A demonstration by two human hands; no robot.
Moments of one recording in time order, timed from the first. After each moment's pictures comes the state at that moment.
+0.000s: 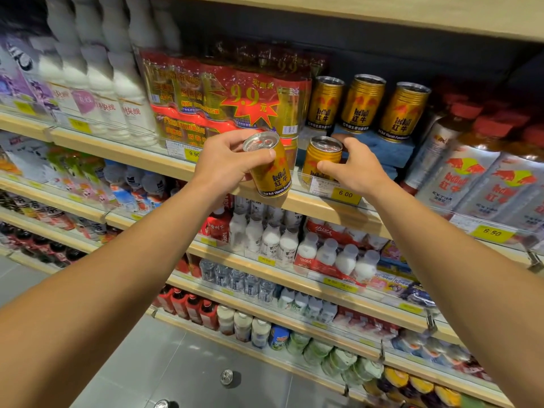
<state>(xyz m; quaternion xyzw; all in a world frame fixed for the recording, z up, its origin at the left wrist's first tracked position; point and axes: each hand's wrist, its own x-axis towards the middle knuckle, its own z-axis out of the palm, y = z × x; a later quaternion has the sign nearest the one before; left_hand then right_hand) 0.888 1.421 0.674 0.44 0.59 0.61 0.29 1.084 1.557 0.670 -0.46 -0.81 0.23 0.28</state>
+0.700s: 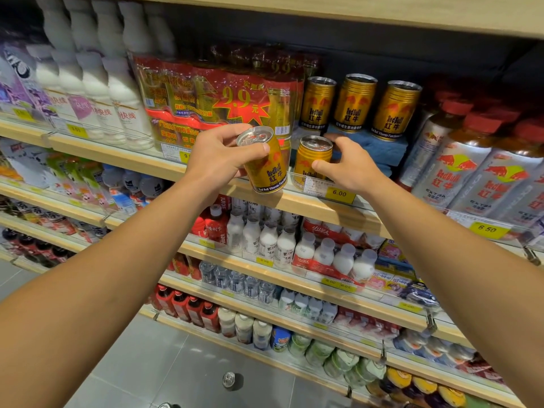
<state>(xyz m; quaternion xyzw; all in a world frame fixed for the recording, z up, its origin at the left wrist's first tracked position) 0.892 1.422 0.684 0.44 0.58 0.62 0.28 1.088 1.563 0.670 -0.44 -0.83 0.21 0.26</state>
